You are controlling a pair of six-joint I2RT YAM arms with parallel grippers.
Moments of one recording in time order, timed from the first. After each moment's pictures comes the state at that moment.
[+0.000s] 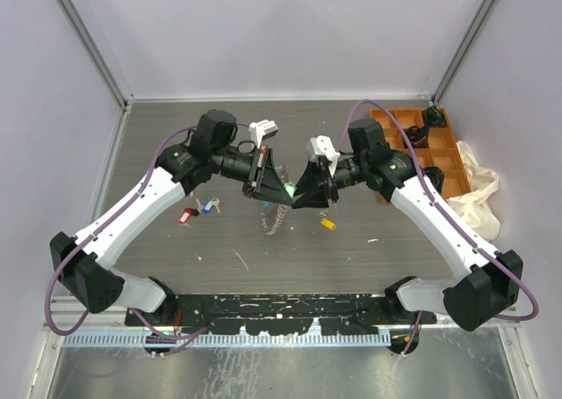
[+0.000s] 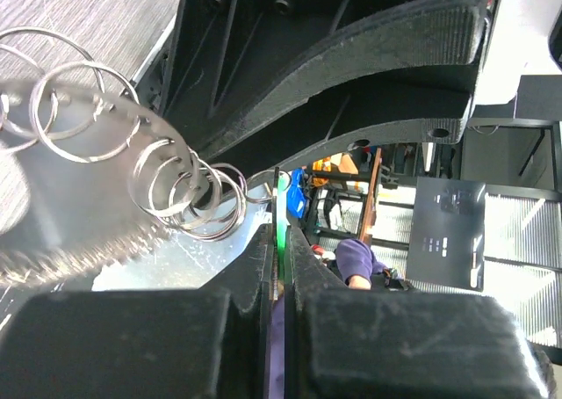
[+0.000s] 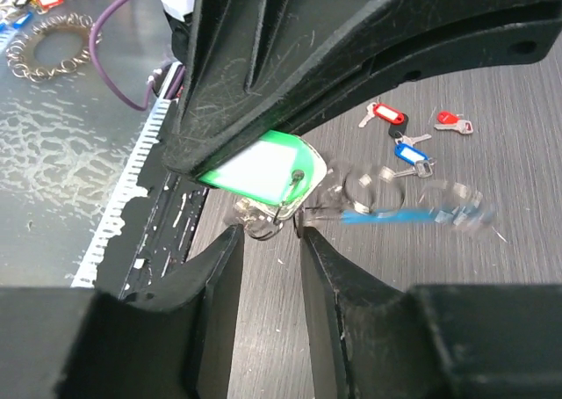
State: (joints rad) left arm -0.65 1.39 1.39 -0.57 0.99 -0.82; right arm 0.47 1.26 1.19 -0.58 -1.23 -0.62
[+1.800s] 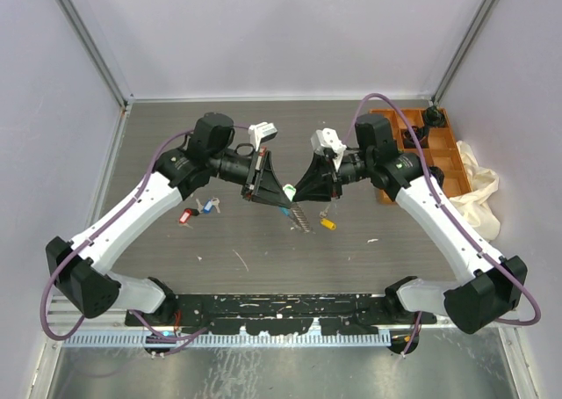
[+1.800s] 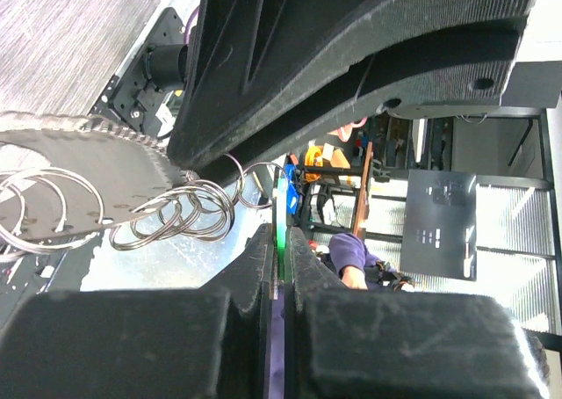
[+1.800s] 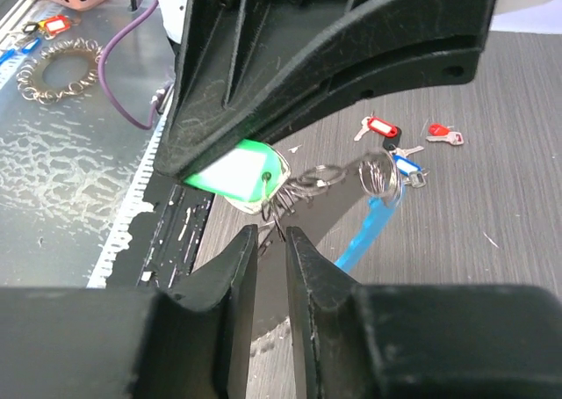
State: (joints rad) left arm -0.65 1.36 1.35 -0.52 1.02 -0.86; right arm 0.45 1.25 1.23 -0.56 -1.26 -0.54
